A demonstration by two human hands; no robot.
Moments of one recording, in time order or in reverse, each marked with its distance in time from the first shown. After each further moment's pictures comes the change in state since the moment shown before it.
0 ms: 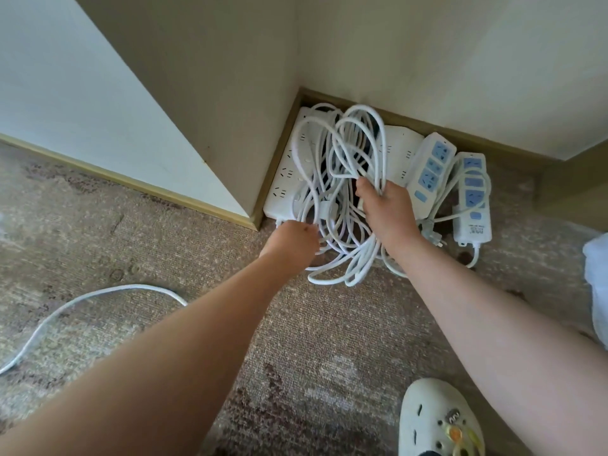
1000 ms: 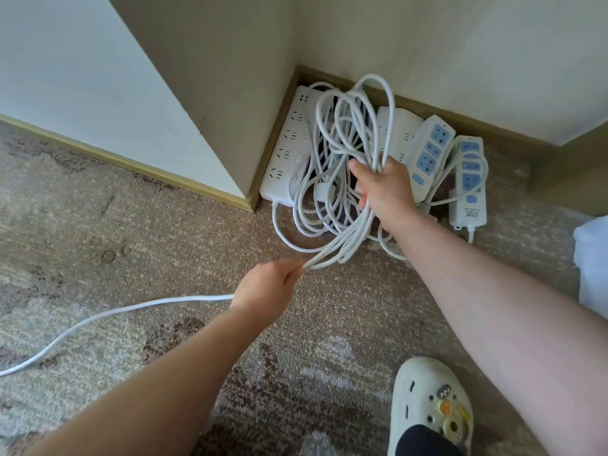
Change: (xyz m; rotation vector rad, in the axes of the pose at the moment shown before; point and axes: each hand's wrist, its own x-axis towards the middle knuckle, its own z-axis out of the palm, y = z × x) left_hand -0.058 -0.082 0.031 0.119 0.067 0.276; right_hand 0.001 -0.012 -0.001 0.068 0.028 0.077
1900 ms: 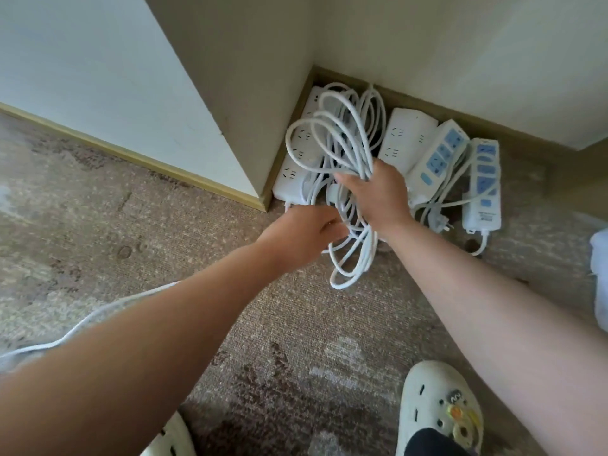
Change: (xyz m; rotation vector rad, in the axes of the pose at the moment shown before) left_hand 0.051 0.057 -0.056 0.161 -0.119 0.228; right_hand -0.006 -0.002 0.027 -0.402 -0.003 -0.157
